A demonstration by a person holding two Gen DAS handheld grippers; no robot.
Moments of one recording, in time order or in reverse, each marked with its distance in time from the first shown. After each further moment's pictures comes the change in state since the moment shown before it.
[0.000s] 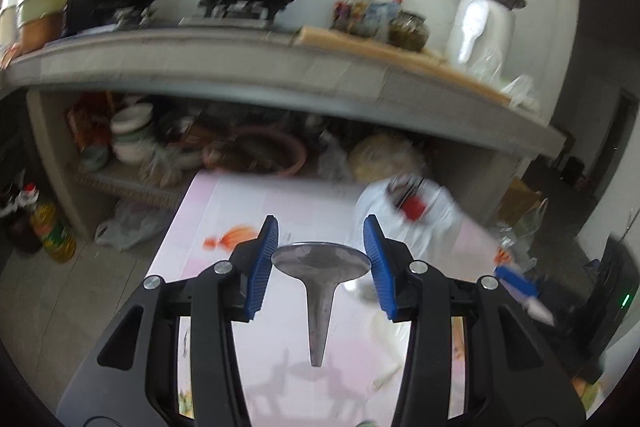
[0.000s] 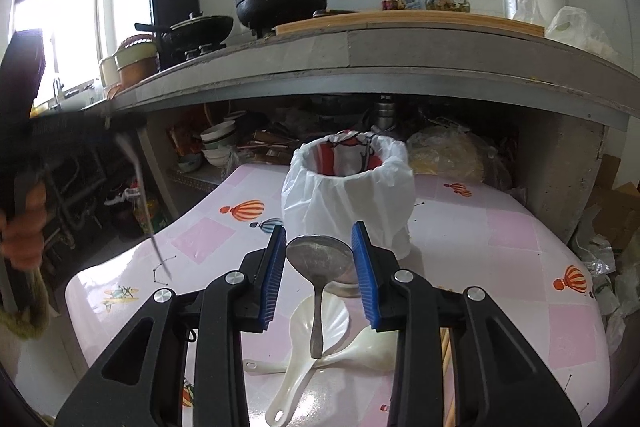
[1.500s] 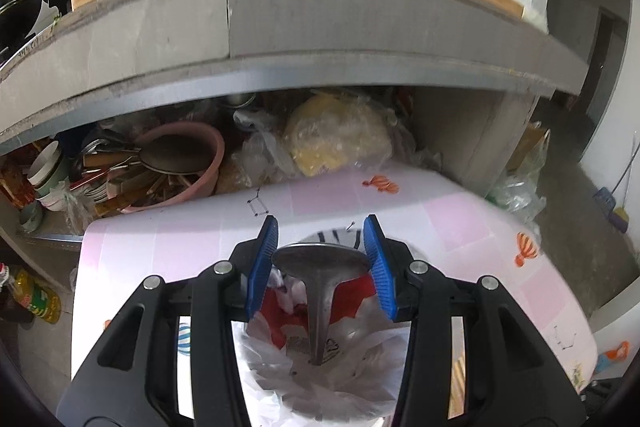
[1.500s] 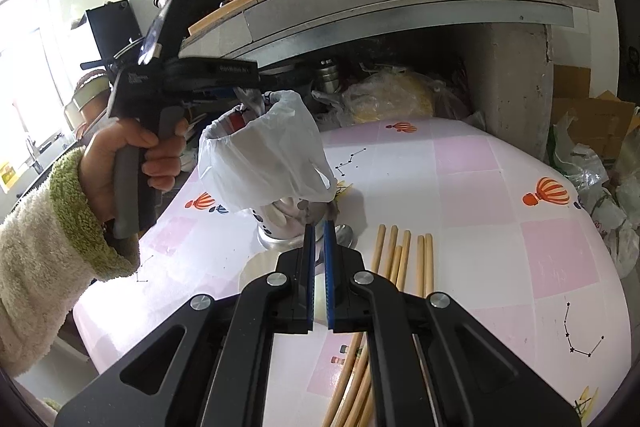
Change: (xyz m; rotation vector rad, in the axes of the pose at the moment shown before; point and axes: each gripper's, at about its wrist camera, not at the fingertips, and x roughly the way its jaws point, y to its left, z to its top) left arm 0.226 -0.121 0.029 0.218 0.217 -0.034; right arm -0.020 -0.080 -0.039 0.253 0.075 -0.039
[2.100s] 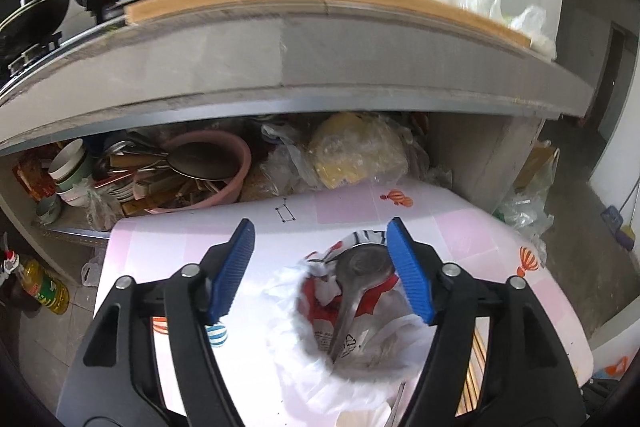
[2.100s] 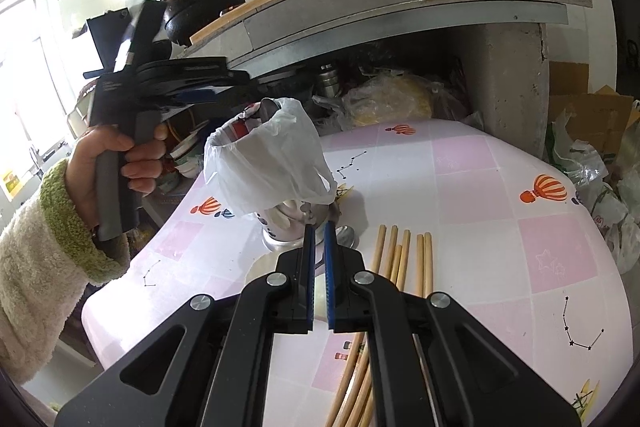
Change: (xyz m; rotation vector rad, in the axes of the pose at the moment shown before) left arm -0.048 0.019 0.003 -0.052 -0.075 0.044; right arm -0.008 -0.005 0.000 0.024 -0.014 0.013
